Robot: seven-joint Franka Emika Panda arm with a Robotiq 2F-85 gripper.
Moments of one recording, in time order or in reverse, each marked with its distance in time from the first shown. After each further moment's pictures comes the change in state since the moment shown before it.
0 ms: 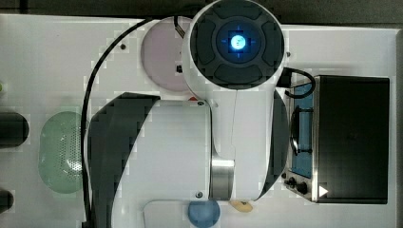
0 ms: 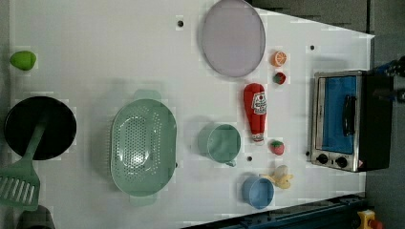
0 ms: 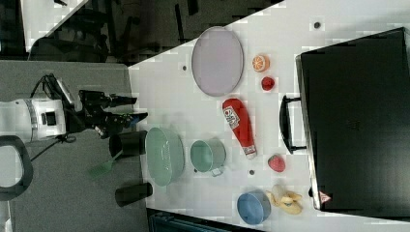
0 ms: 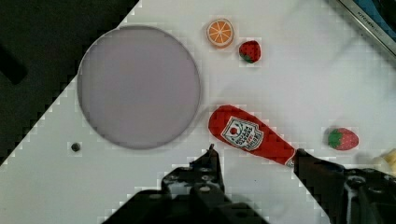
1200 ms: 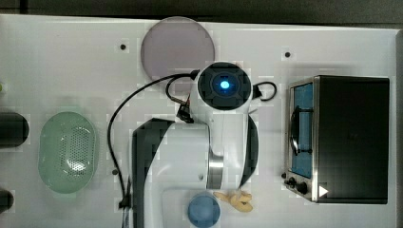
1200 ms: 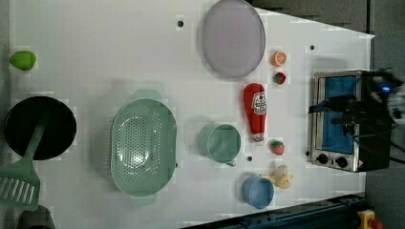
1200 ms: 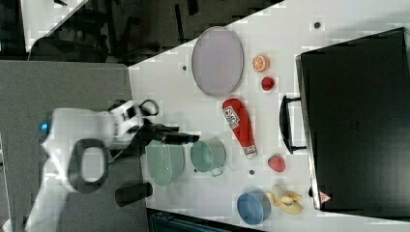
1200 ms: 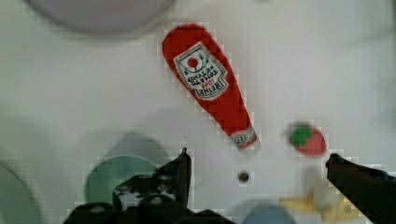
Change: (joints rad) arm -0.087 0.015 0.079 -0.366 0.013 0.211 -0.564
